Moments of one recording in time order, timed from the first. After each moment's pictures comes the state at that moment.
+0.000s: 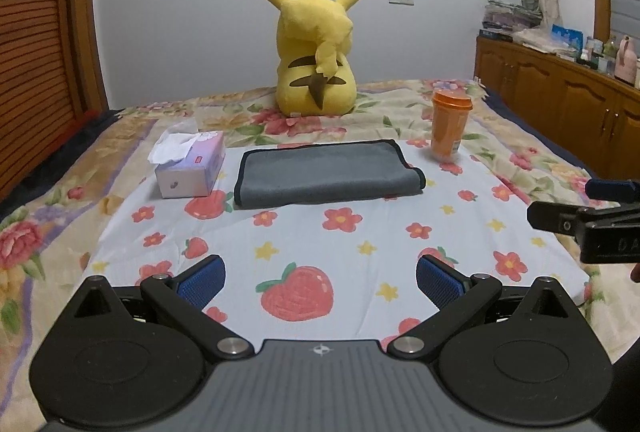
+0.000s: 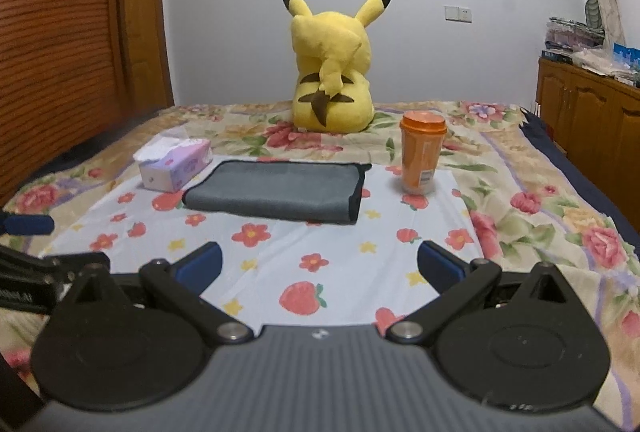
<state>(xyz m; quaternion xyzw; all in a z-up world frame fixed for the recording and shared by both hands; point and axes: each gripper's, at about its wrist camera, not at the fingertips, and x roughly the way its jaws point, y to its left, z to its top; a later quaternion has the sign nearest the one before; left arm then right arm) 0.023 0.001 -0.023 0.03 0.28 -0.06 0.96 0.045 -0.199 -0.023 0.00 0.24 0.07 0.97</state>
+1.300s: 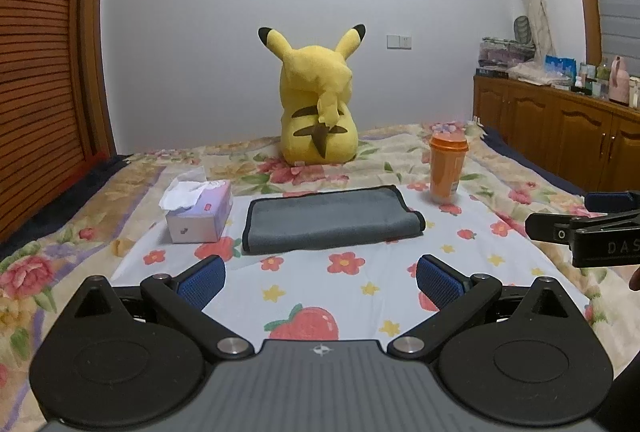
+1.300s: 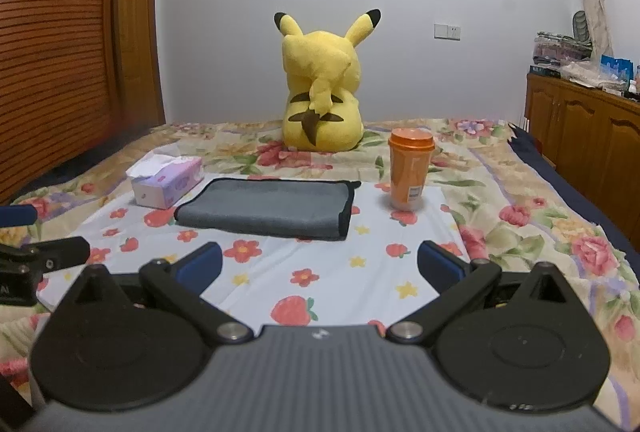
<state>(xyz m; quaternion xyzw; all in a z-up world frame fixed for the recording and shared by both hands) 0.002 -0.002 -0.012 0.04 0.19 -0.06 0.98 0.034 -0.204 -0.018 0.00 0.19 0.06 0.98</state>
